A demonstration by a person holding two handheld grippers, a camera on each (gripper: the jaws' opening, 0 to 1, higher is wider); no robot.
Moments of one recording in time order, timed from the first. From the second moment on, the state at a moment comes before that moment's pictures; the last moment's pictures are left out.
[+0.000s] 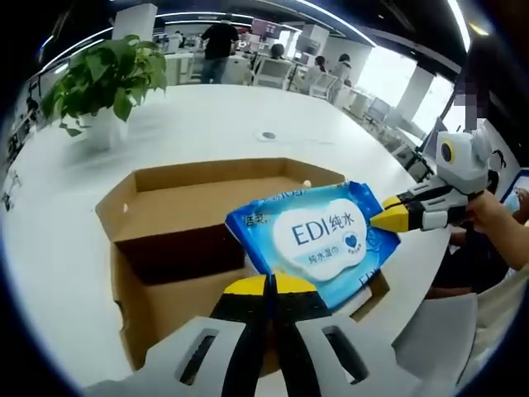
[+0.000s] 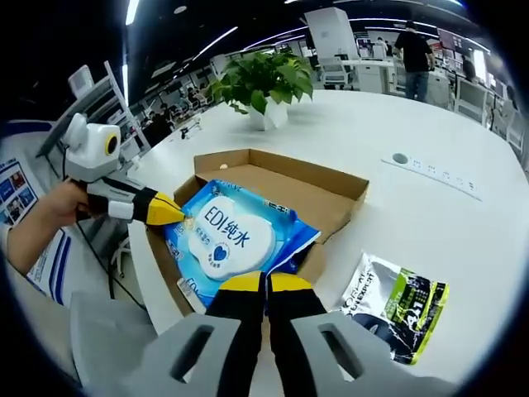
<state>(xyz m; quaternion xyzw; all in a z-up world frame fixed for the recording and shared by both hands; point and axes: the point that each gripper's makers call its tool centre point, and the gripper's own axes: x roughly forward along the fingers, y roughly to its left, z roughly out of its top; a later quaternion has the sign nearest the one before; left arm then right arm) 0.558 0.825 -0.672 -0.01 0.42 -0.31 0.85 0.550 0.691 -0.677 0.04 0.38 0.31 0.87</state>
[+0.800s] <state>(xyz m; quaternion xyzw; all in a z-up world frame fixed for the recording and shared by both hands) 0.553 0.740 -0.657 -0.02 0.40 -0.36 0.84 0.542 0.606 -0.671 0.05 0.39 0.26 0.88</state>
